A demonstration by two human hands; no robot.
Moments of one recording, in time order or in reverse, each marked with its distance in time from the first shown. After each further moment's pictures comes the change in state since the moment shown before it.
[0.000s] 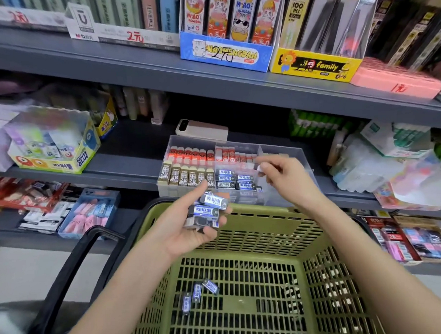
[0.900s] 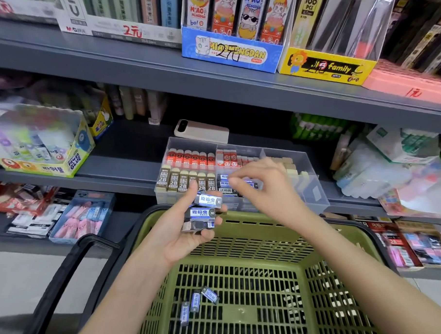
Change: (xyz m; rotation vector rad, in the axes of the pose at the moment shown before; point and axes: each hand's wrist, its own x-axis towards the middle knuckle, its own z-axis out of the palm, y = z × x) left_hand 0.015 0.005 -0.014 0.011 0.060 0.123; right_hand -0.001 -0.020 0.029 -0.252 0.034 -0.361
